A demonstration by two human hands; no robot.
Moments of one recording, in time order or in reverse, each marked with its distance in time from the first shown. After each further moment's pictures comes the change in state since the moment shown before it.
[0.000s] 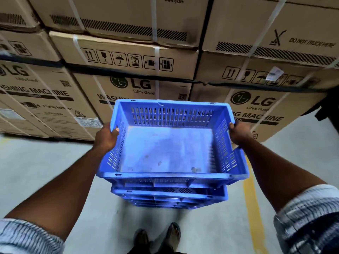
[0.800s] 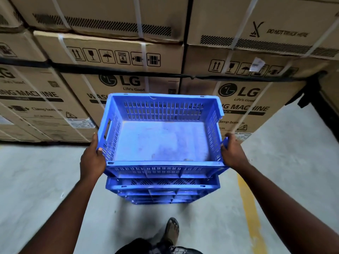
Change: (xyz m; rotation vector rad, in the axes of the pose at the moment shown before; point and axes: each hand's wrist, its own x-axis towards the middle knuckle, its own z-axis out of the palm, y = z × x) left_hand -0.101 -0.026 0.007 -0.041 0.151 0.005; right_hand -0.102 0.054 0.030 0.260 -0.016 -0.078
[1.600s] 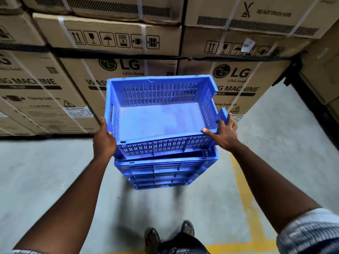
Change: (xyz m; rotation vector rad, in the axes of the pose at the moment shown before) left_hand -0.025 -0.014 -0.010 -0.056 -0.070 0.036; right_hand -0.064 -0.008 0.025 -0.199 -0.001 0.023
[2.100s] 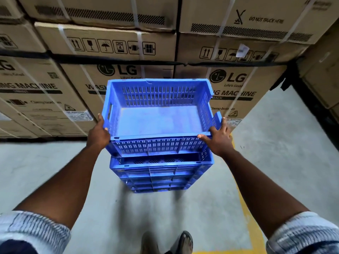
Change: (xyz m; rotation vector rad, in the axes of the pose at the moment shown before) left_hand 0.028 0.021 -0.009 0.195 -0.106 -0.022; right_hand -0.004 -0.001 -0.008 -0.066 -0.015 -0.058
